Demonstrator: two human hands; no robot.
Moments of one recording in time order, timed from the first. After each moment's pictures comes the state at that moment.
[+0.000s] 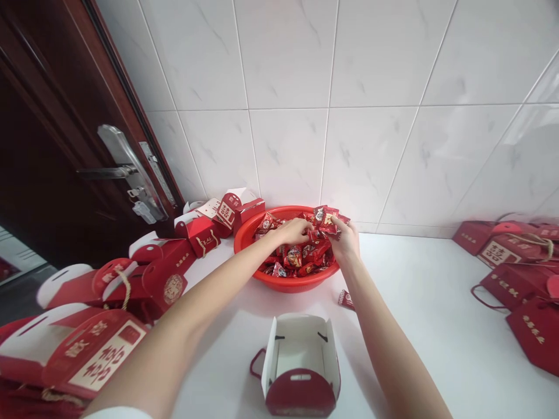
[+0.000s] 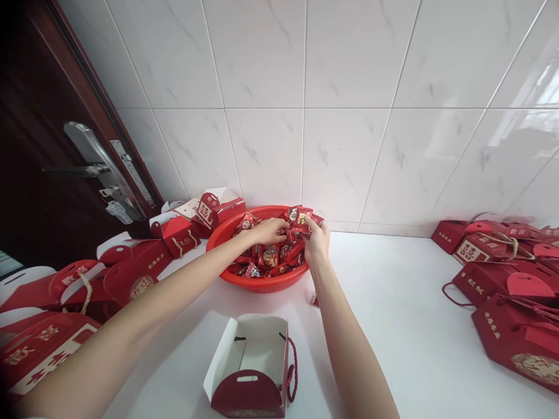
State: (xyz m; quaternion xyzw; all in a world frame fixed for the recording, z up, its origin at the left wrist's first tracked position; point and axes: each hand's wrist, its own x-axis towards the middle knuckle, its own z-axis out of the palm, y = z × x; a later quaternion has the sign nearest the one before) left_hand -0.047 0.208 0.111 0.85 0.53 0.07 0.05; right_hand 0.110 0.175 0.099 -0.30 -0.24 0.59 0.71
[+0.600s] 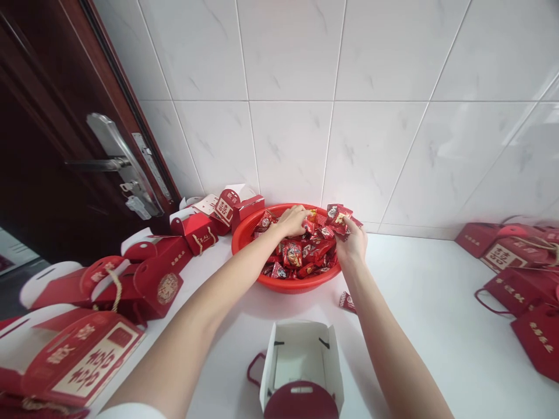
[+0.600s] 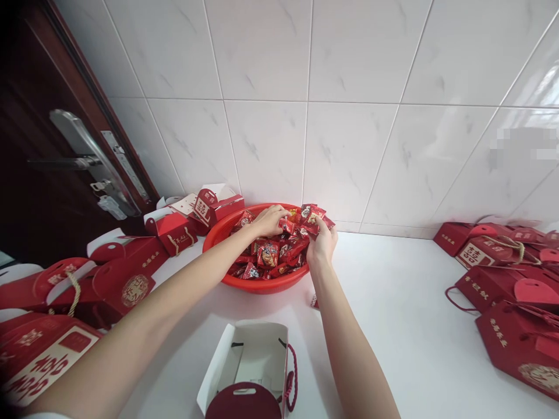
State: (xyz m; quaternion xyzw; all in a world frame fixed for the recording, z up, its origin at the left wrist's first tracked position) left_hand -0.051 0.236 0.103 0.82 0.56 0.14 0.01; right_hand 0.110 0.174 0.100 -0.30 -0.16 0.55 0.76
